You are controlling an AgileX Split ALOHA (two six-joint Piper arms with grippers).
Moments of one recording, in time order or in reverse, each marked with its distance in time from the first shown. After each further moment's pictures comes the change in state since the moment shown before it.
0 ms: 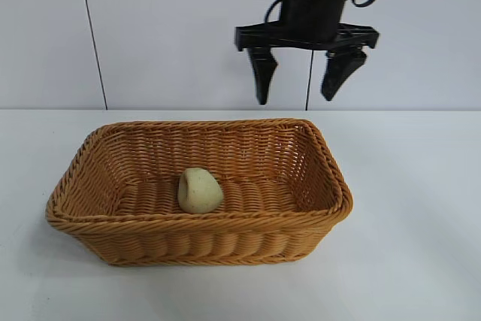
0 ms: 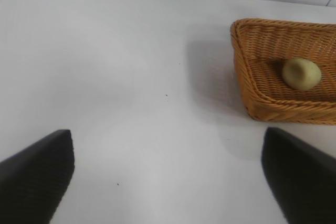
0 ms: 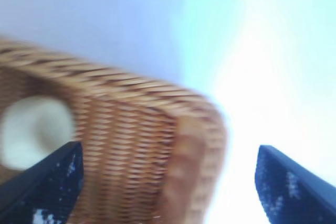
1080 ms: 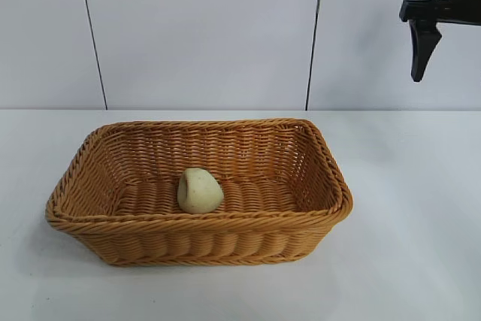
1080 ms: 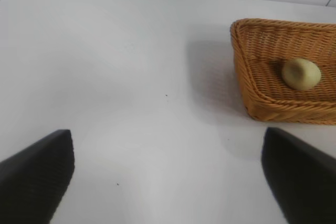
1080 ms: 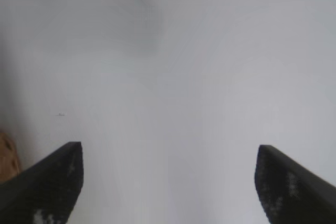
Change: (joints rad) left arm 0.000 0.000 0.000 0.000 0.000 0.000; right arm -0.329 -0.245 0.234 0.037 0.051 -0.048
